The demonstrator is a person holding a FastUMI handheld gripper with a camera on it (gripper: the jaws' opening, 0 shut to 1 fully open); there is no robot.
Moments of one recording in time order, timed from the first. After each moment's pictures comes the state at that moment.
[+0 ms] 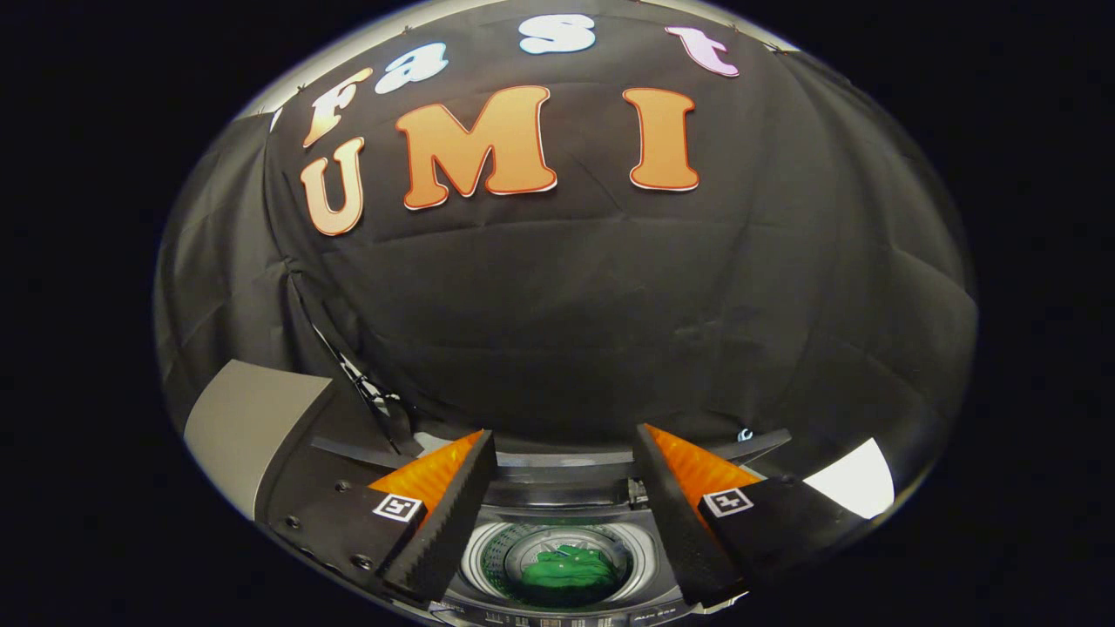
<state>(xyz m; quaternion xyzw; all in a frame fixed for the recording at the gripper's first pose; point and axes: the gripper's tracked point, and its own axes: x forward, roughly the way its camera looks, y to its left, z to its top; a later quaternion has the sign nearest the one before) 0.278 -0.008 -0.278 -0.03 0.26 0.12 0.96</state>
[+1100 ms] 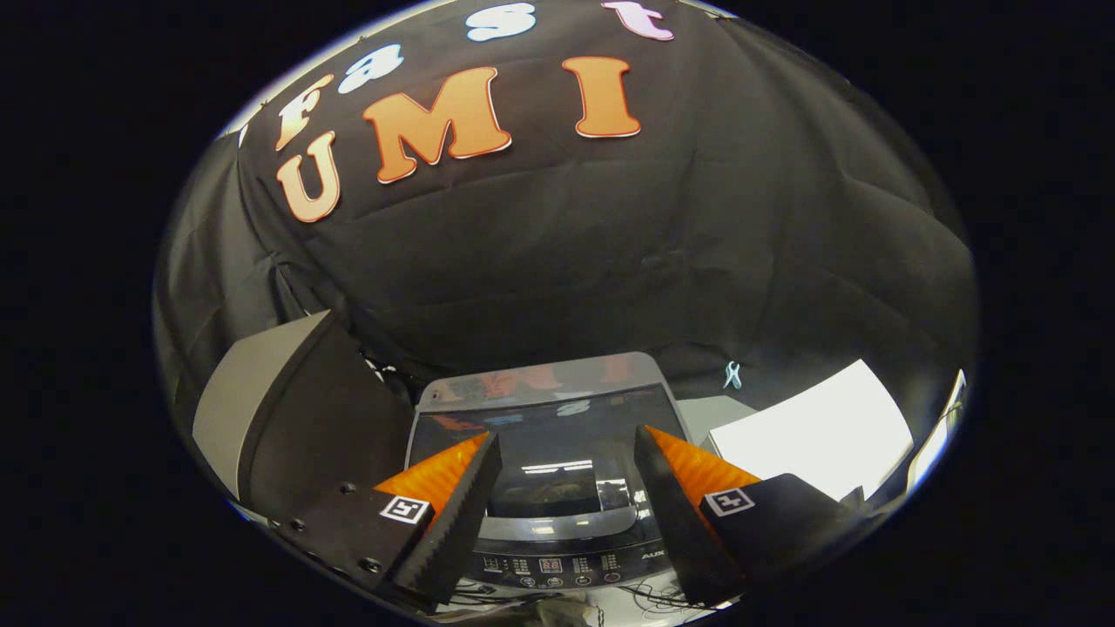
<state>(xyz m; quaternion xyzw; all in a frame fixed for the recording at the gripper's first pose) 0.183 -0.063 -0.323 0.02 0.31 0.07 0.95</state>
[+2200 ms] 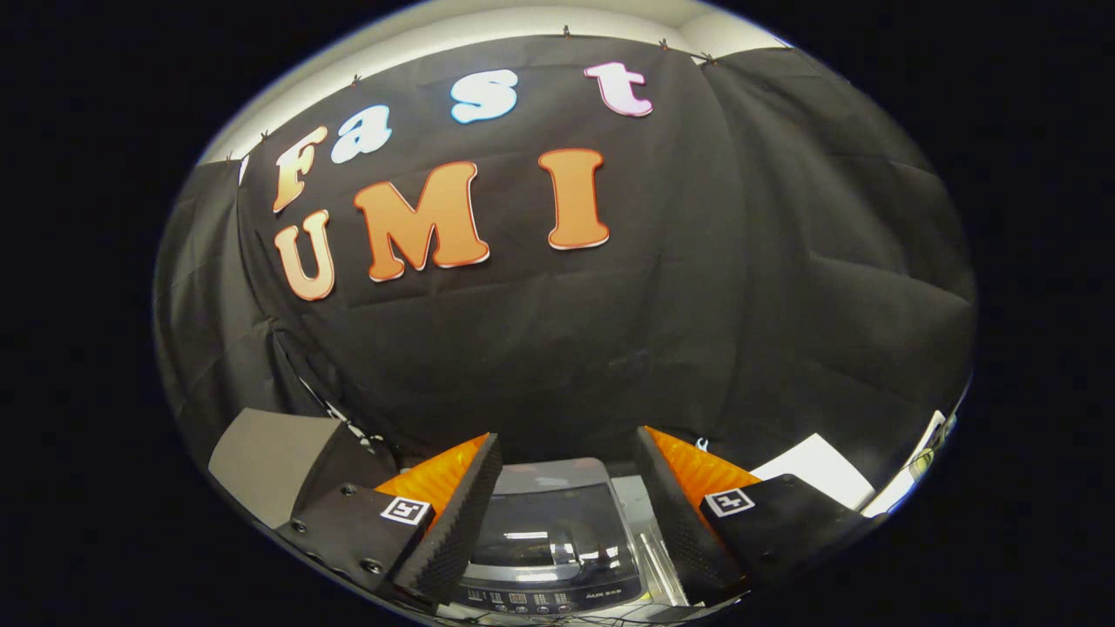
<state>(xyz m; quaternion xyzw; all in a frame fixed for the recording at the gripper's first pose) 0.204 -0.113 -0.139 0.02 0.18 0.05 0.98</state>
